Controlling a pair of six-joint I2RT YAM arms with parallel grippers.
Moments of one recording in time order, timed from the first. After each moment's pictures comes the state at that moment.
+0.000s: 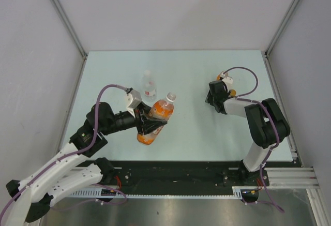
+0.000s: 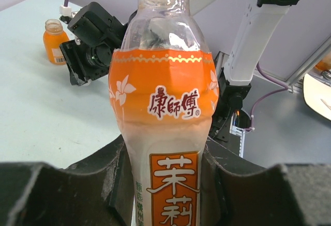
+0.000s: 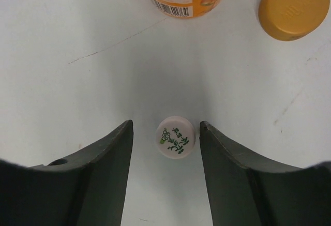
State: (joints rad) left arm -0.80 0.70 0.81 -0.12 0.45 -0.24; right arm 0.36 1.75 0.87 0.08 0.40 0.57
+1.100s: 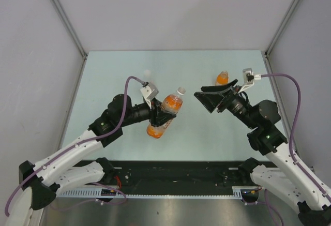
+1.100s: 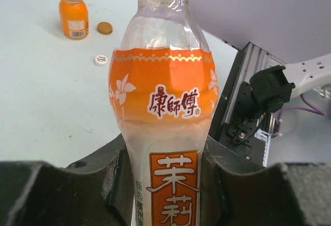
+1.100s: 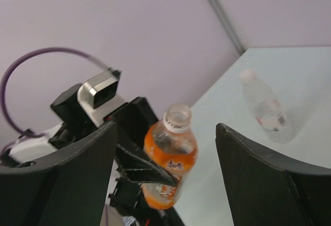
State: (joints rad) left arm -0.80 0.91 0.80 -0.02 0.36 -0.24; right arm 0.59 0.70 0.79 0.19 -0.25 0.72
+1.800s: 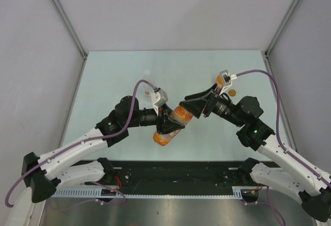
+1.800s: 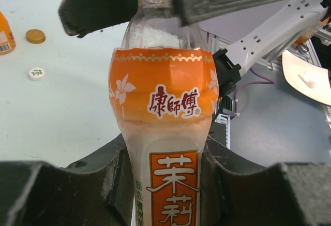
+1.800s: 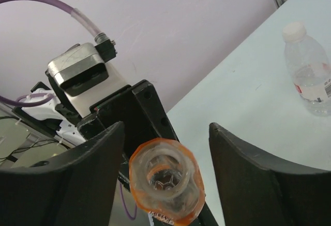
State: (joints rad) left arm -0.88 0.99 0.81 0.08 0.53 -0.27; right arm 0.73 0.82 0.78 0.24 -0.33 0.72
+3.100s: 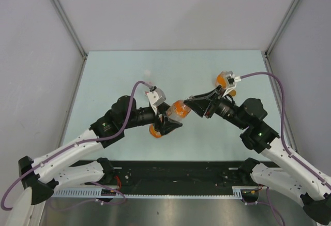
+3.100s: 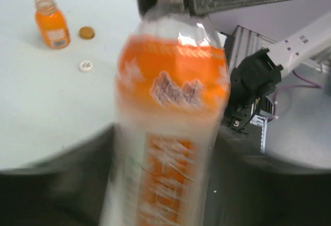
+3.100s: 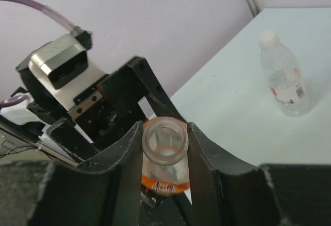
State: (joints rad) left arm -0.90 0.95 0.86 -0.05 0.38 -0.16; right arm 0.73 0.78 0.79 0.17 -0.29 0.67
